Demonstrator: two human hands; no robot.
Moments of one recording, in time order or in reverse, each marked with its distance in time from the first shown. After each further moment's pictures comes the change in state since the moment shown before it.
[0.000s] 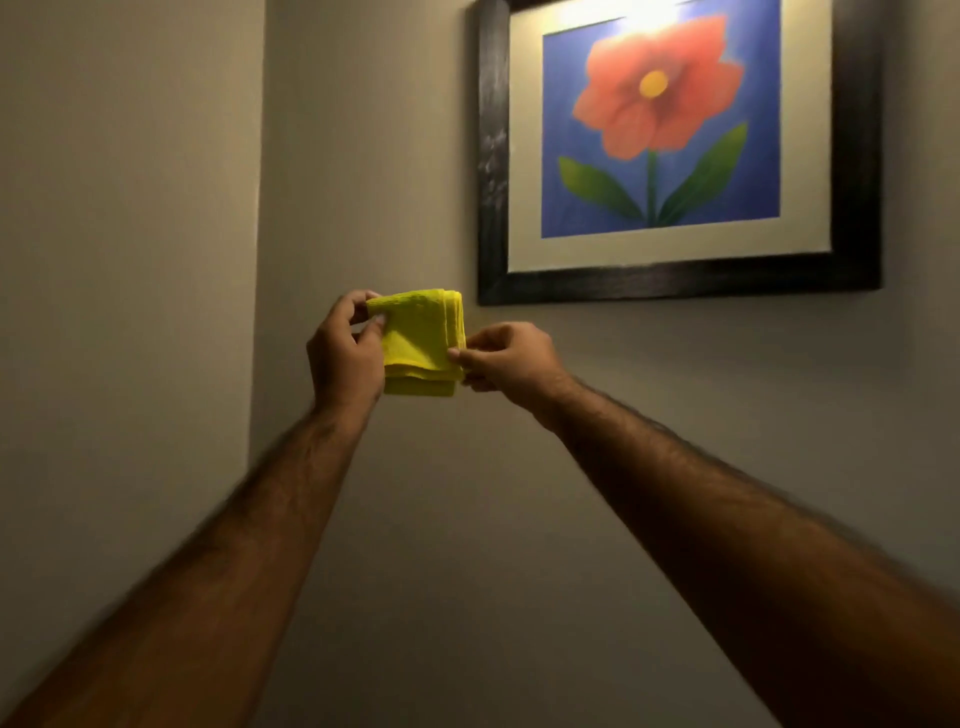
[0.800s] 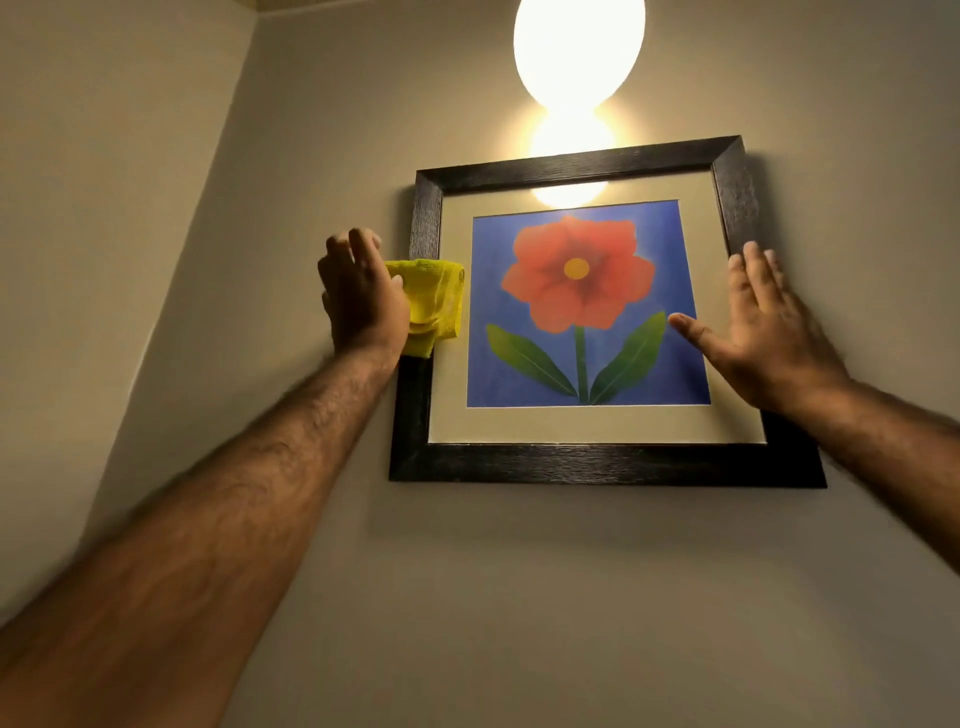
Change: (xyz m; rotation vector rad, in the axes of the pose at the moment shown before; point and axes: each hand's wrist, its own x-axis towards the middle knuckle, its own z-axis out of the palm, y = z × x) left_hand 0.164 0.130 0.144 0.226 0.212 0.317; right_hand 0.065 -0.002 -0.331 -1.083 0.749 -0.228
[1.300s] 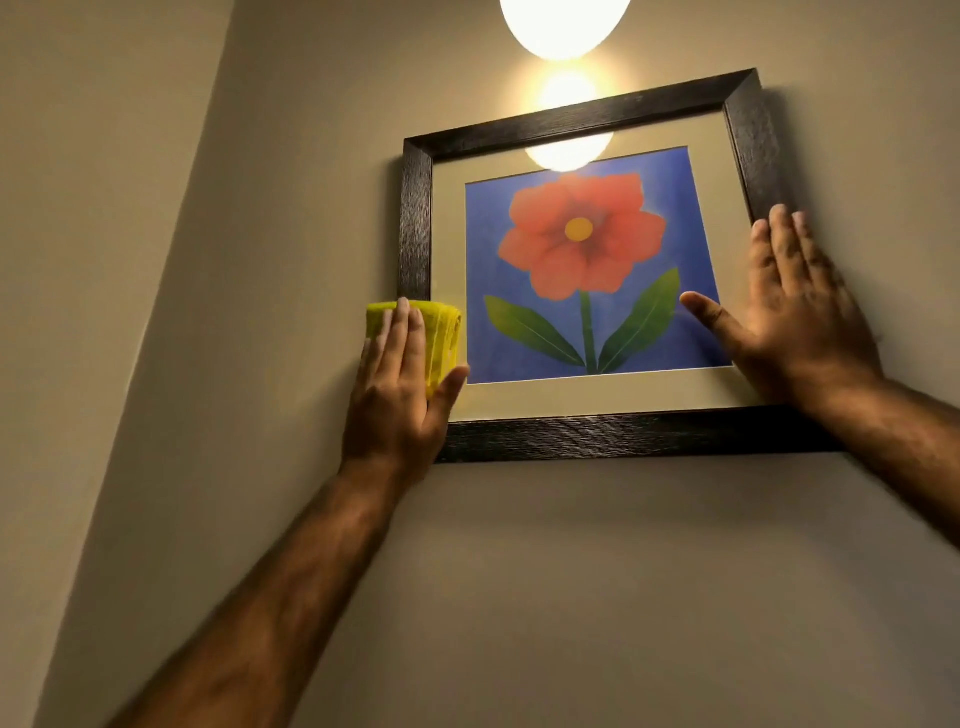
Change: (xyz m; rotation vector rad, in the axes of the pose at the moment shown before) left_hand -0.124 -0.036 -0.002 0.050 -0.311 0.347; right_hand -0.022 0.003 0.024 -0.078 0.153 -0.011
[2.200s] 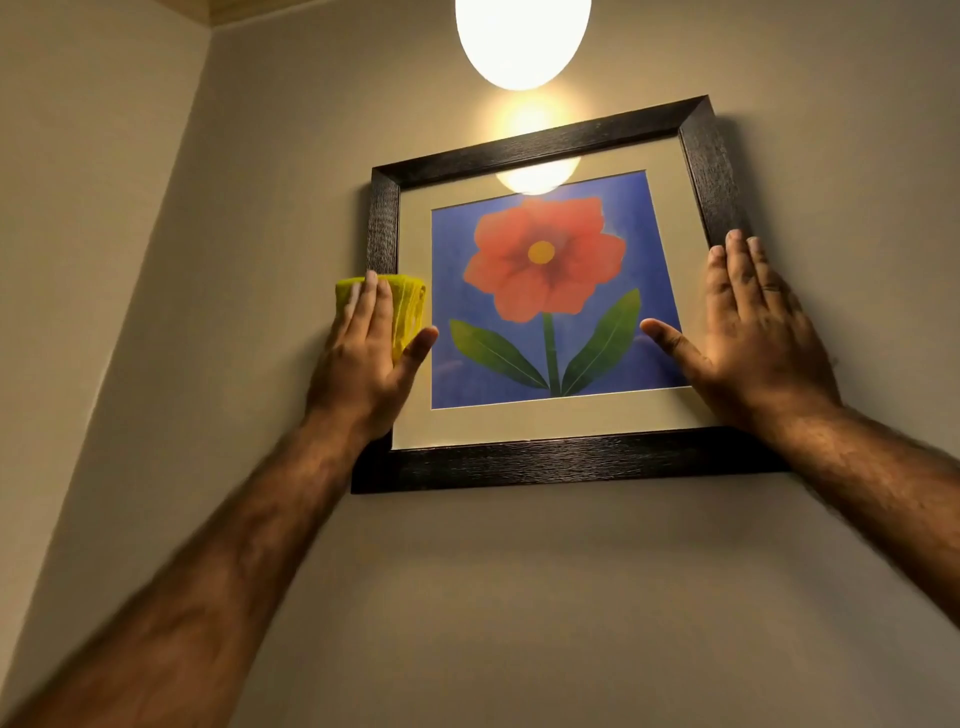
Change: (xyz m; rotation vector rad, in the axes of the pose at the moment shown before) left_hand 0.069 -0.002 -0.002 0.019 -0.077 -0.052; right_hand -0.003 0.001 0.003 -0.026 0.031 -0.013
